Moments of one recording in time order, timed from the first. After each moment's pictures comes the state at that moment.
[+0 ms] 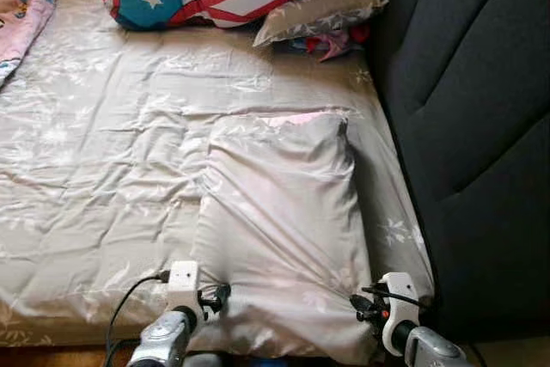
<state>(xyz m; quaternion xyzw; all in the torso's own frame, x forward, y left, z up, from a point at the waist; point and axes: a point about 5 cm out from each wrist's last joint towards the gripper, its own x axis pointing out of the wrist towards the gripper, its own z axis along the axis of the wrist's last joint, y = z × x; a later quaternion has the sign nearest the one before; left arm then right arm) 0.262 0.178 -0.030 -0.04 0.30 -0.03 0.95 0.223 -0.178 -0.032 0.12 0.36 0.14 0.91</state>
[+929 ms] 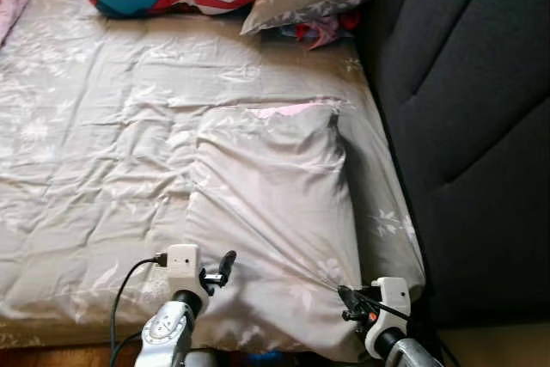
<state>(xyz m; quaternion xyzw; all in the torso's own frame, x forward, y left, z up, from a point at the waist) 0.268 0.173 0.009 -0.06 0.13 -0.05 0.99 0.214 -0.144 -0.022 0.17 0.26 0.13 0.94</state>
